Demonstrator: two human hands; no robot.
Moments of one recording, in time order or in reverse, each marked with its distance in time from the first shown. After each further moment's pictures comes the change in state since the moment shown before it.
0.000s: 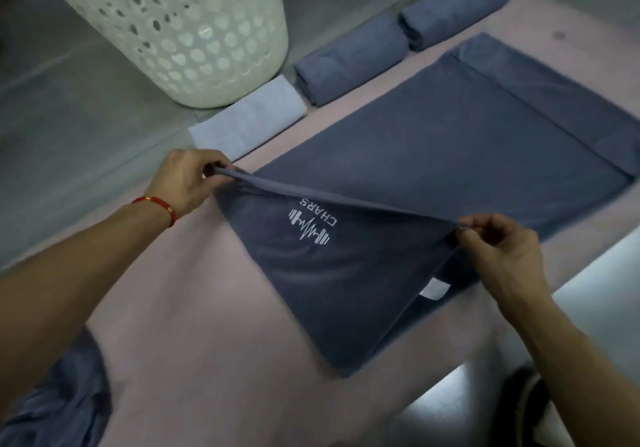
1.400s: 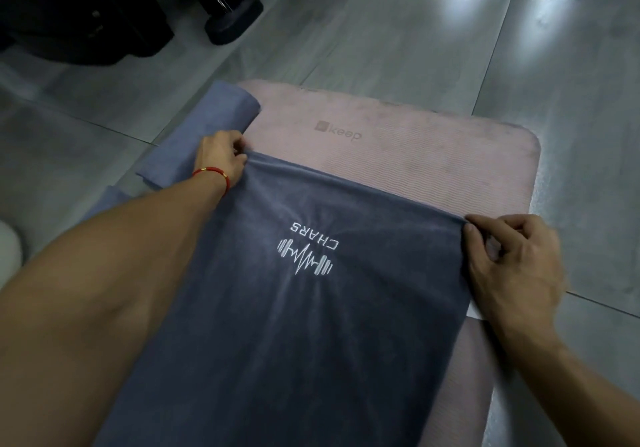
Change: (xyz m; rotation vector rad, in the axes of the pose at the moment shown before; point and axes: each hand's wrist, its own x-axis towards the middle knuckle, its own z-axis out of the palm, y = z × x) left_hand 0.452 0.370 0.227 0.019 -0.010 0.196; right_hand 0.244 0.094 -0.188 -0.402 0.747 0.022
